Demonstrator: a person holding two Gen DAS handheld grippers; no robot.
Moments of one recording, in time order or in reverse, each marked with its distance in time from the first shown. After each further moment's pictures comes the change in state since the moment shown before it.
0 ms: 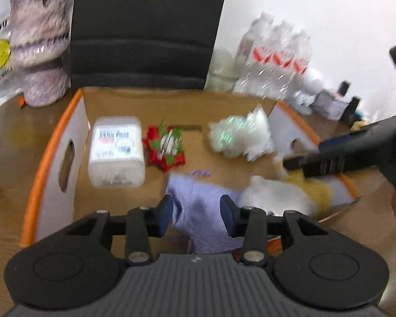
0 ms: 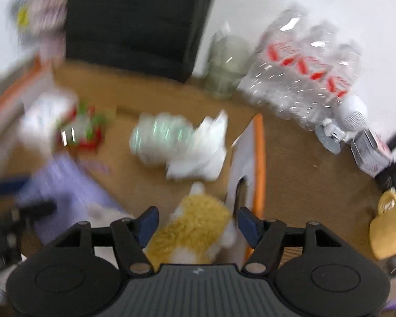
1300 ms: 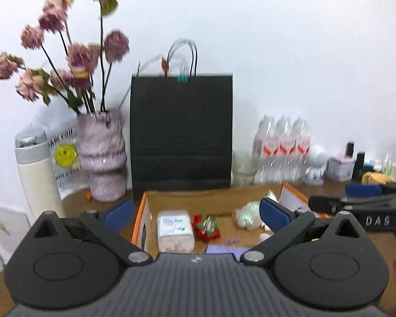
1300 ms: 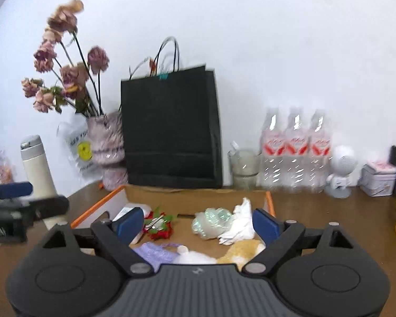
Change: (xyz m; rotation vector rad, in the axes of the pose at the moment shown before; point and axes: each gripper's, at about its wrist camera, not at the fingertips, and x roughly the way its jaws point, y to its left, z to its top) left arm -0.127 -0.029 -0.048 0.108 -0.494 0.211; right arm -0.099 -0.002 -0.121 0.129 -0.609 0.200
